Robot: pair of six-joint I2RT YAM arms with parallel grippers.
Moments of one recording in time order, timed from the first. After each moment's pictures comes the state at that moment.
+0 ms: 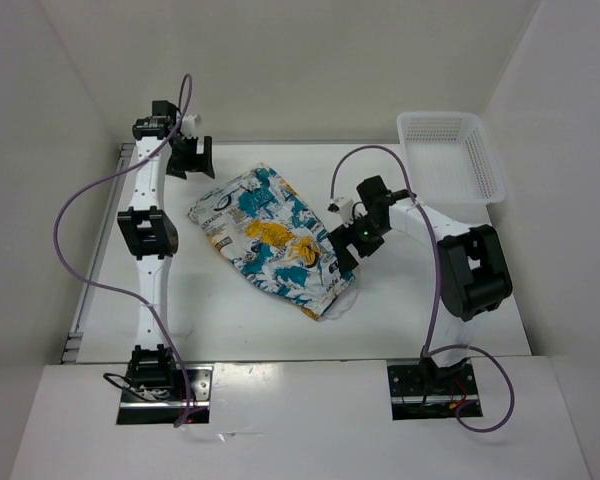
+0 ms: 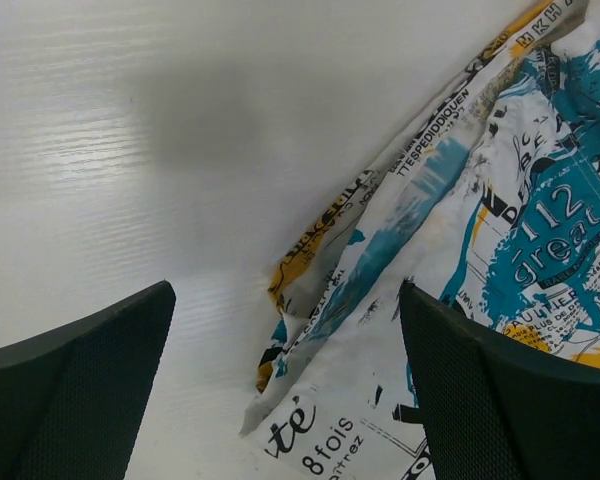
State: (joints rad) left arm 0.08 2.72 2.93 -1.28 0.27 0.07; right arm 0.34 1.75 1.23 -0.74 -0.41 -0.37
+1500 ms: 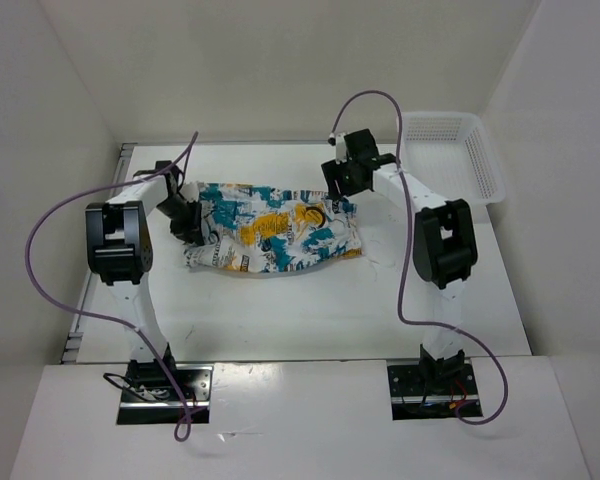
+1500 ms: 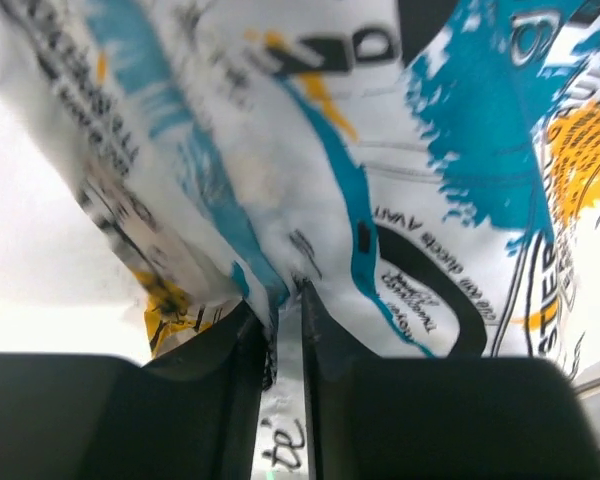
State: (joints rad) left arm 0.09 2.10 1.55 -0.90 0.32 0.07; right arm 0.33 2.10 1.73 -0.49 -0.09 -0.06
